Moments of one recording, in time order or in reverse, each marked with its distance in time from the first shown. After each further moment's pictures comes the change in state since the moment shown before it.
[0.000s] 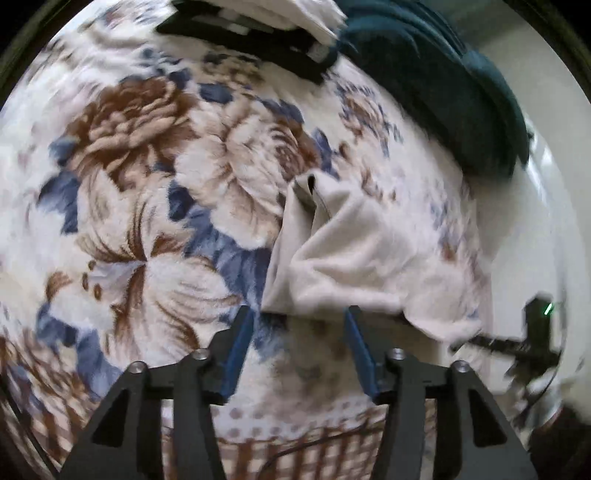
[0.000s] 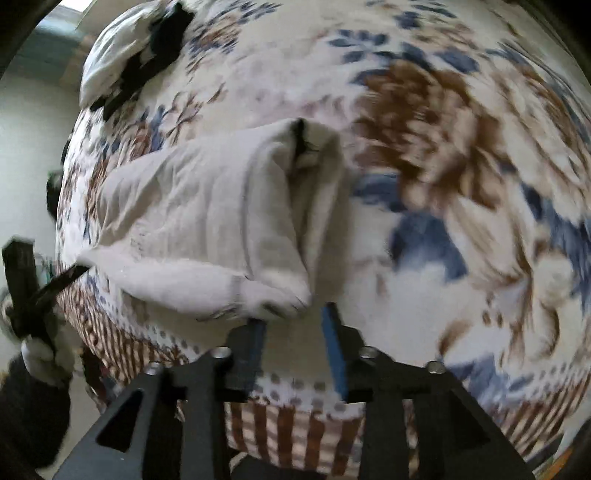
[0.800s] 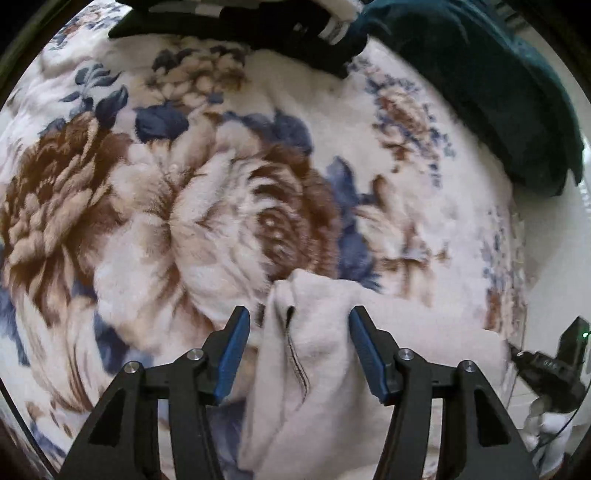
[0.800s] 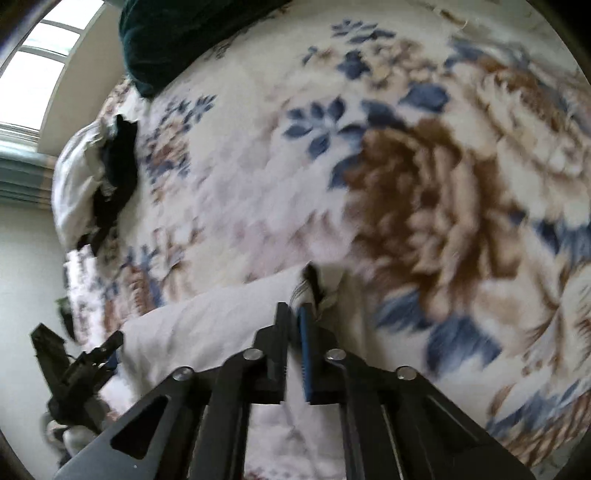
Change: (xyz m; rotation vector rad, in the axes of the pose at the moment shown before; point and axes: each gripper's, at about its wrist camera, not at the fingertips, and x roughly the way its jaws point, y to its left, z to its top) left arm 0.102 -0.018 0.096 0.024 0.080 0.182; right arm 0.002 0.000 0.092 0.333 -0.231 0.032
